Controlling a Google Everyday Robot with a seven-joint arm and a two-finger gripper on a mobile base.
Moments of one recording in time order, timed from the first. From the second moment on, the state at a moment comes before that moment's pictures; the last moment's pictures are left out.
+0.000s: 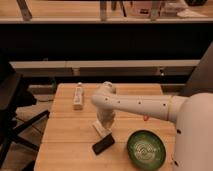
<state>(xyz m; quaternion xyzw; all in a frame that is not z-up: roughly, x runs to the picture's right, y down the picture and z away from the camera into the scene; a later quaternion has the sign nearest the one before) 0.009 0.200 0.808 -0.23 -0.30 -0.77 0.52</state>
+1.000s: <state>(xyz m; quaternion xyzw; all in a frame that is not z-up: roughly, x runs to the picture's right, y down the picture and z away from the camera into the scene) -0.008 0.200 0.805 -0.19 -0.30 -0.80 0.47</state>
